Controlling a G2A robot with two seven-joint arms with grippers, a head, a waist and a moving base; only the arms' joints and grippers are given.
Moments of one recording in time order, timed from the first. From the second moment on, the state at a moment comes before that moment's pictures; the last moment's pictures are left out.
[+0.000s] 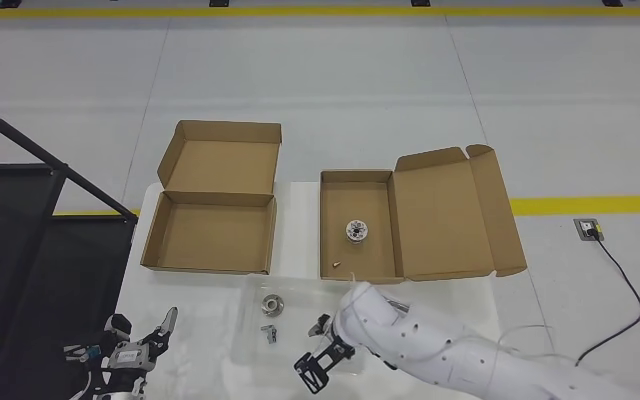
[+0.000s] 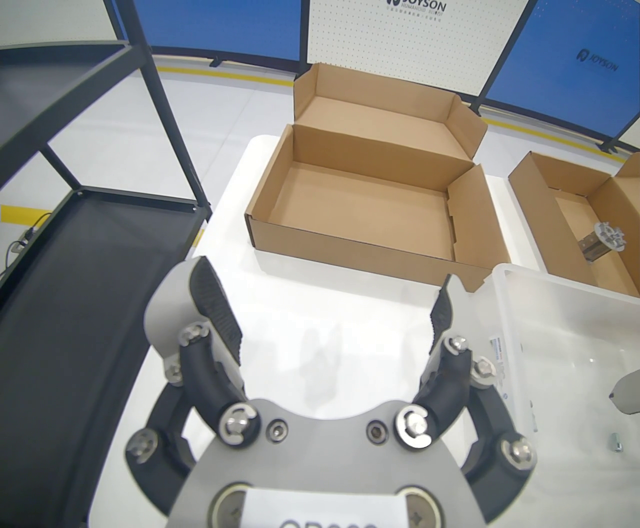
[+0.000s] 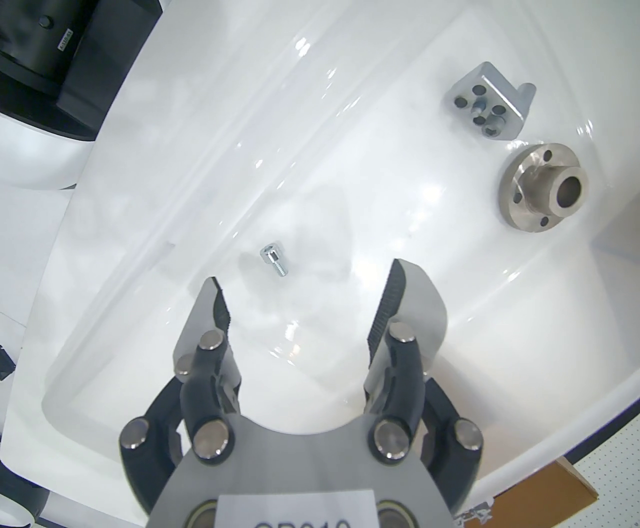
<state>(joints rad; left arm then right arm) 1.81 -1.23 -1.76 -1.85 1.07 -0.02 0.20 -0.38 -1.28 0.17 -1.31 -1.63 -1.01 0.39</state>
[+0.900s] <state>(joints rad) 1.81 -1.23 -1.76 -1.85 1.07 -0.02 0.20 -0.41 -1.39 0.17 -1.11 -1.75 -1.01 0.29</state>
